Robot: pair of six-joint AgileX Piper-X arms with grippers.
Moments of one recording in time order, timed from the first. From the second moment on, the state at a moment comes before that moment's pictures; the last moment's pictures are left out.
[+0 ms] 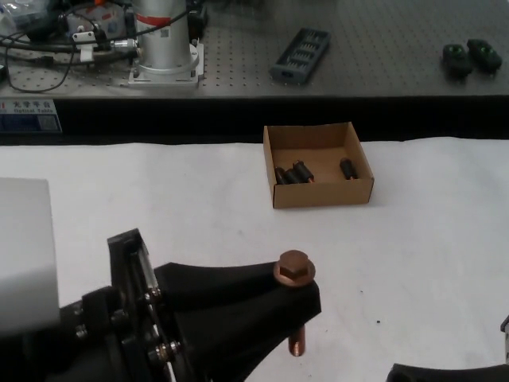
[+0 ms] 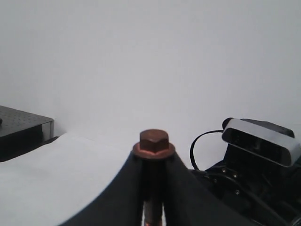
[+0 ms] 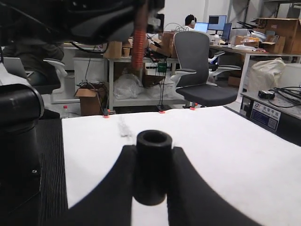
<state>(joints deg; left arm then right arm) -57.2 42.1 -19.0 -25.8 12.7 -10.3 54.2 23.1 0.6 -22.0 -21.3 0.6</state>
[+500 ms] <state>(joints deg) -57.2 60.1 -15.0 -51.9 17.0 -11.6 54.4 29.6 0.6 -22.2 -21.4 -0.9</state>
